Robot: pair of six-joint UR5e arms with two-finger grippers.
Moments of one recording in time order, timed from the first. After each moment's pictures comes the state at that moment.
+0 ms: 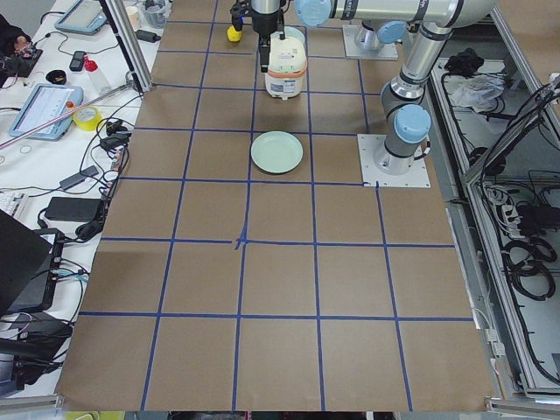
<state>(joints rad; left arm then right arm) -1.53 -1.54 -1.57 -1.56 1.56 0.00 1.75 -1.45 1.76 -1.71 -1.36 0.22</state>
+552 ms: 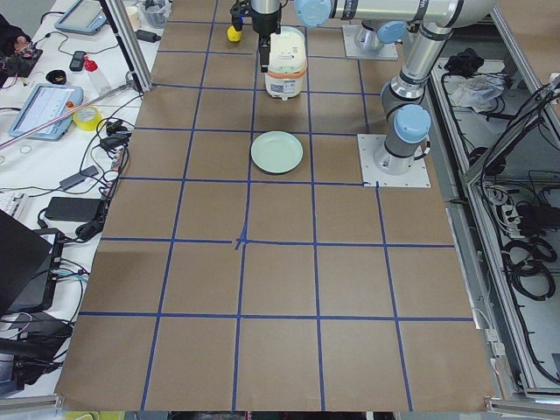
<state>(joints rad) -1.53 -1.54 -1.57 -1.56 1.56 0.00 1.76 -1.46 1.67 -1.71 -1.37 0.41</state>
